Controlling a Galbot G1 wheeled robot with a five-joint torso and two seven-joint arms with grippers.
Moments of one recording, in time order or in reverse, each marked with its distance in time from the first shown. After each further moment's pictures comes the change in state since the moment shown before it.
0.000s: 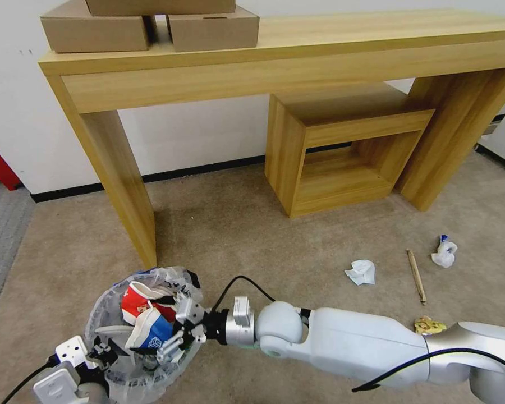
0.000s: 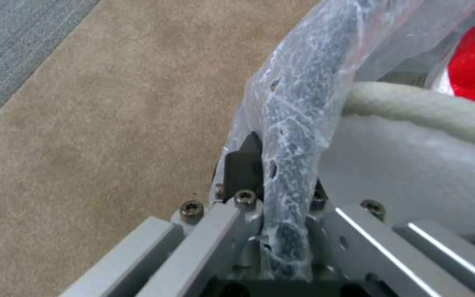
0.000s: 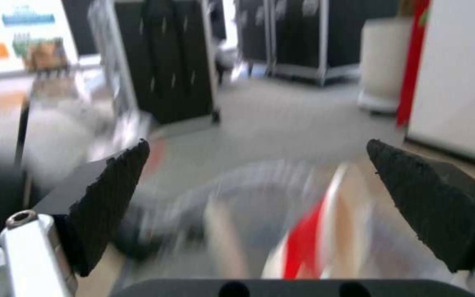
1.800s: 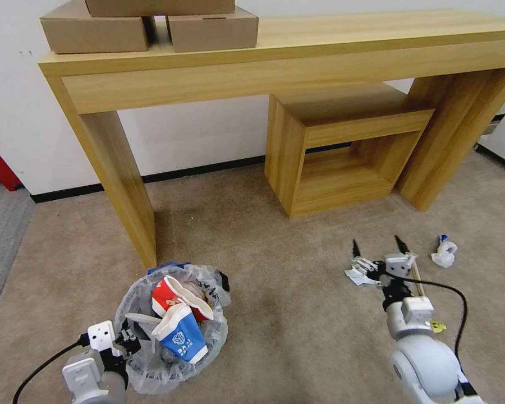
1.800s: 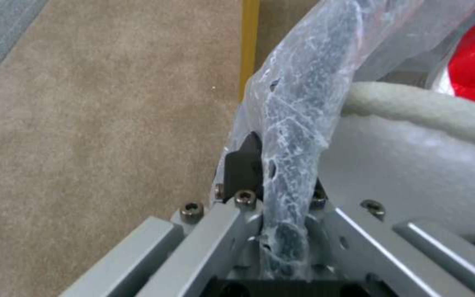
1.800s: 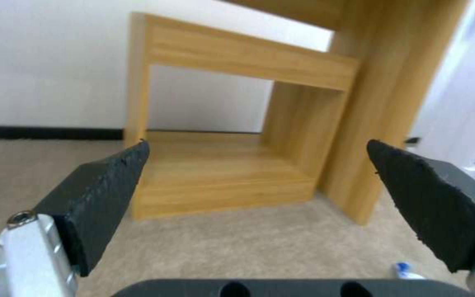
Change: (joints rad) left arm -0.034 0.192 0.132 0.017 0.038 -0.043 0.054; right arm -1.179 0.125 1.453 0.258 -0.720 -0.108 0.477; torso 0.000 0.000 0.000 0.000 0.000
